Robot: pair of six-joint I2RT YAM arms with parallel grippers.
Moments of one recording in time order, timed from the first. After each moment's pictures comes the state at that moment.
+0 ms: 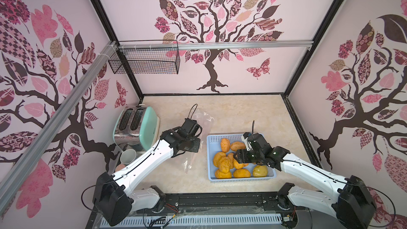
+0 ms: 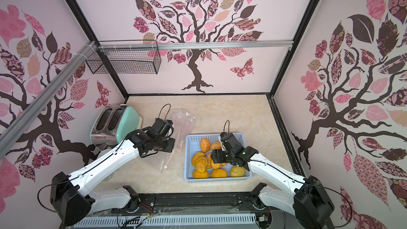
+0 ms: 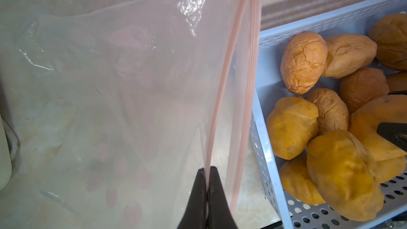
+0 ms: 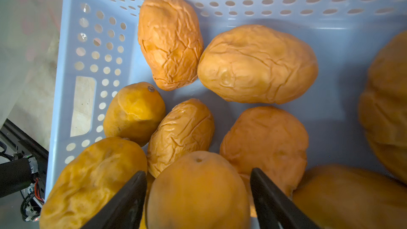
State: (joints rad) left arm -0.66 1.26 1.06 -0.90 -0.08 -0.38; right arm 0.66 1.09 0.61 -0.46 -0.16 0.57
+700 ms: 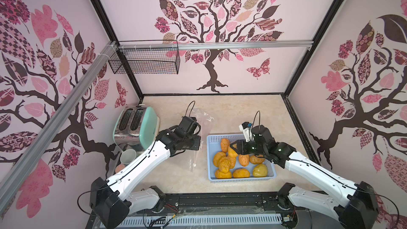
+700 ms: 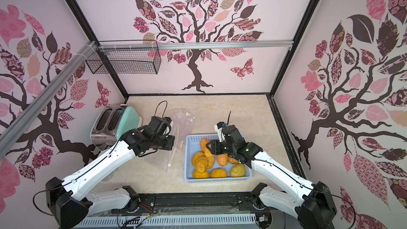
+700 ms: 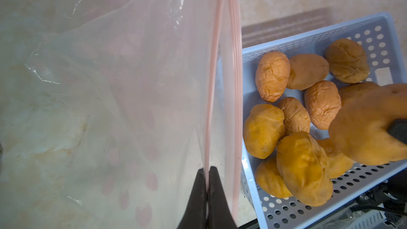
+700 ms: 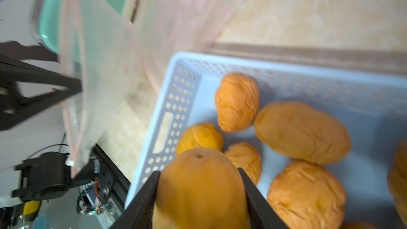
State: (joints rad) left arm -0.66 1.23 1.13 -0.91 -0.02 -0.42; right arm 0.66 1.05 0.78 -0.35 -0.24 0.54
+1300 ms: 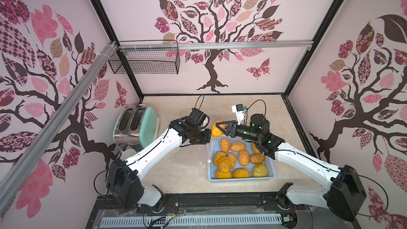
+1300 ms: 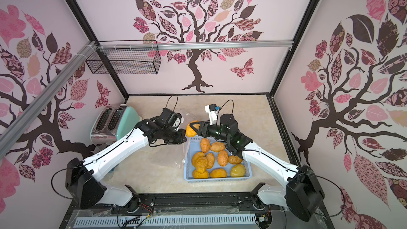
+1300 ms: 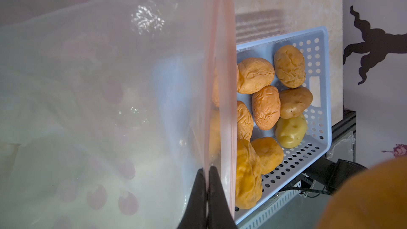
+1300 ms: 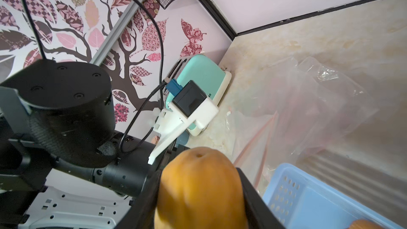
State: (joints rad) left arm -0.65 1.45 1.28 -0.86 0.23 -0.56; right arm 0.65 1.26 0.84 0.28 -0.43 0.75
